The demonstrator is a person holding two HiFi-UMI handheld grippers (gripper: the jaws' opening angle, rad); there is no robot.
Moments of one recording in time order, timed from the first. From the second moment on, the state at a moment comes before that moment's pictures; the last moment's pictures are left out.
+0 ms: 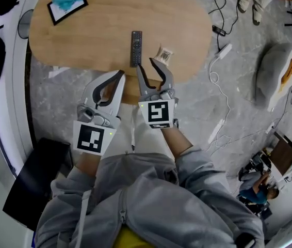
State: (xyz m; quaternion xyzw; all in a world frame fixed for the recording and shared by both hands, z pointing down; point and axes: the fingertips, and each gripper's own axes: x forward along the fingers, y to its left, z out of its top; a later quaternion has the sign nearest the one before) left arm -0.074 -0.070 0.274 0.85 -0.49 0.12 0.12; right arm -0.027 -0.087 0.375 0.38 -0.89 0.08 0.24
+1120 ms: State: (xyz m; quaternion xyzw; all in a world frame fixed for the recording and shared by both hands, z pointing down) left arm -0.103 -0.098 0.502 0.85 -0.45 0.18 0.19; right arm -0.041 -0.100 0.609 0.42 -0.80 0.26 0.35
